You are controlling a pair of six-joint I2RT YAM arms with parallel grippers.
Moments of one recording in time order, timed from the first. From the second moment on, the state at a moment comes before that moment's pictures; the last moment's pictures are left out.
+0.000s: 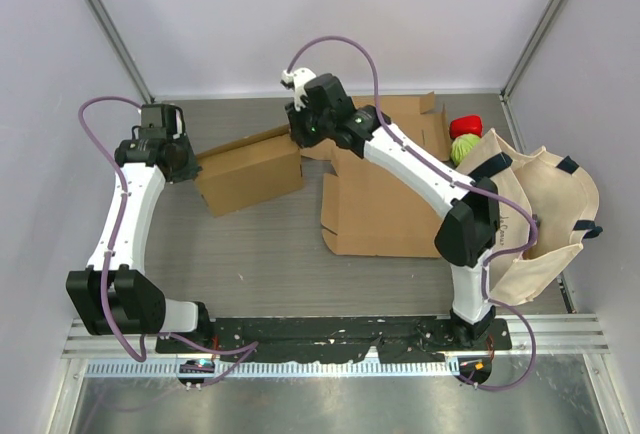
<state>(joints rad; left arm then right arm) 0.02 1.36 1.35 -0.91 -0.09 -0.29 0.74 2.00 2.05 -0.59 -0.03 0.11</state>
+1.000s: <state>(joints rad) 0.02 1.36 1.36 -0.93 -0.09 -0.29 0.64 1.95 1.69 -0.19 -0.12 -0.07</state>
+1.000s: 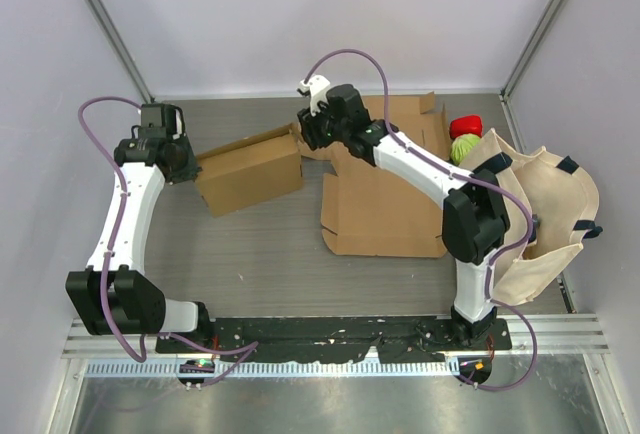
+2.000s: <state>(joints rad) 0.02 1.36 1.38 -0.98 -0.08 -0.30 0.65 1.89 1.57 -0.10 -0.18 -0.02</state>
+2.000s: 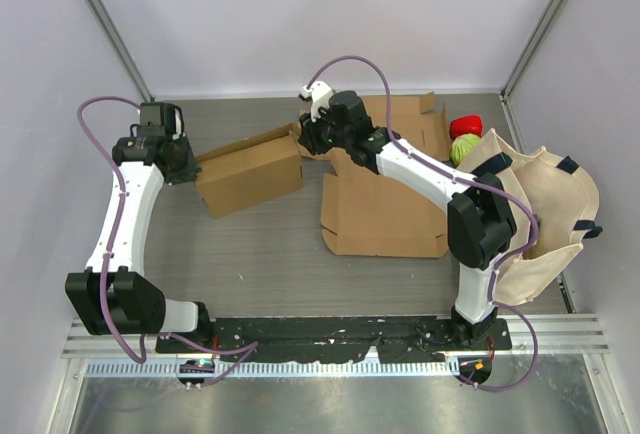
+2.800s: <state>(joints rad) 0.02 1.36 1.39 -0.99 -0.07 -0.30 0.66 2.01 1.94 -0.46 -0.23 0.32</state>
